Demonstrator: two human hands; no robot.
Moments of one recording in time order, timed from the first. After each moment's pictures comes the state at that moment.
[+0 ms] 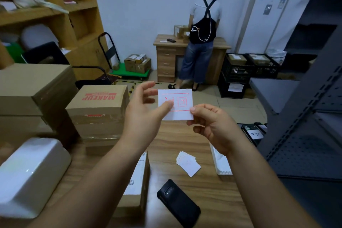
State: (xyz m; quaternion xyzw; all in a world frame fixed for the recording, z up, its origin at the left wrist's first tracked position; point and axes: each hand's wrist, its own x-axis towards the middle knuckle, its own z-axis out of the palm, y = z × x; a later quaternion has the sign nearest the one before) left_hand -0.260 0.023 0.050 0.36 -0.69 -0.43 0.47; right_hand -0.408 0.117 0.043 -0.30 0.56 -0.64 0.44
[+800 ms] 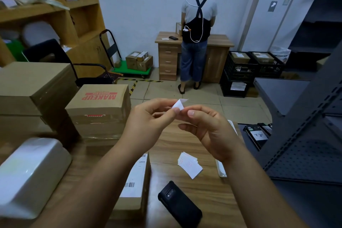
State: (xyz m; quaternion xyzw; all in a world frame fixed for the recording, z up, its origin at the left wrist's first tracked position) left_hand -0.255 0.017 0.045 0.26 -0.75 -0.47 0.39; right_hand -0.402 0.104 0.034 -0.36 0.41 -0.68 0.49
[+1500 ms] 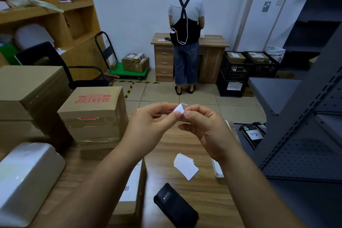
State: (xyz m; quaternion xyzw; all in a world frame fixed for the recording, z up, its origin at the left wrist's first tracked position) left_hand -0.271 0.021 0.040 0.25 -0.78 -0.45 0.36; right_hand -0.414 0.109 0.029 -0.37 0.47 -0.68 0.42
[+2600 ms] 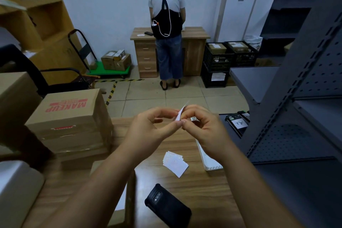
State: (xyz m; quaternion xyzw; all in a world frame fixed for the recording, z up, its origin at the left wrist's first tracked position) left_hand -0.310 0.021 0.022 0.21 -0.81 -0.47 0.30; right_hand -0.450 0.128 0.001 -0.51 0.61 -0.58 0.18
